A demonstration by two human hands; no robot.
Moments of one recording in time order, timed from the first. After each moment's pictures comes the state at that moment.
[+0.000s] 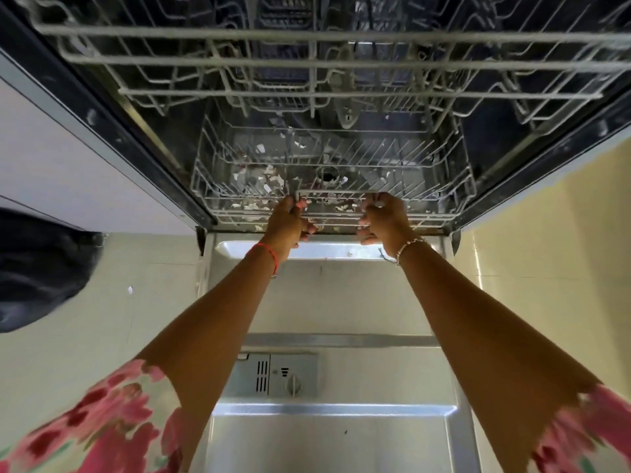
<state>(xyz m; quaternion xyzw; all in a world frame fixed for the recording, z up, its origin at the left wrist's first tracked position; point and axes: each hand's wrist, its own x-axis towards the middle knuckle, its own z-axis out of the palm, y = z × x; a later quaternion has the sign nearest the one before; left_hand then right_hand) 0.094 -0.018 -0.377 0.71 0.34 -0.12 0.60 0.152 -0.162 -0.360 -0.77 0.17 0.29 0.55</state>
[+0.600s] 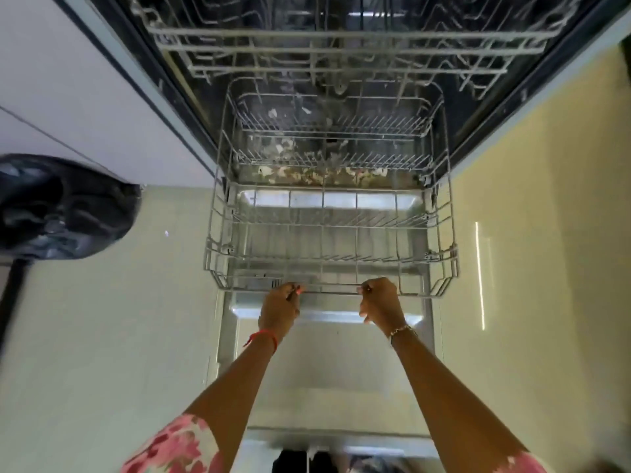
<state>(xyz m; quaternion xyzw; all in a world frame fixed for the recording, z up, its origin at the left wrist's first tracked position) -0.158 -0.094 -0.372 0.73 0.41 -0.16 0.53 -0.076 -0.265 -0.356 -0.83 0.14 0.36 0.41</state>
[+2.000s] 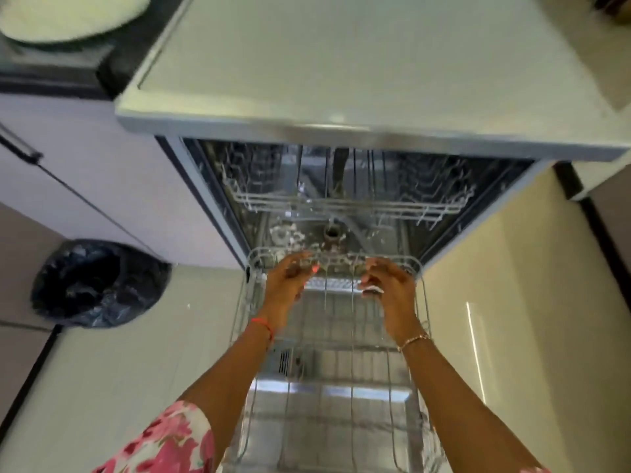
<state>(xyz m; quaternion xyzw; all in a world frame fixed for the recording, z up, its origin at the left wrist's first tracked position) -0.046 -0.043 -0.140 0.62 0.29 0.03 0.73 0.011 -0.216 -0.121 -0.61 0.11 0.19 0.76</state>
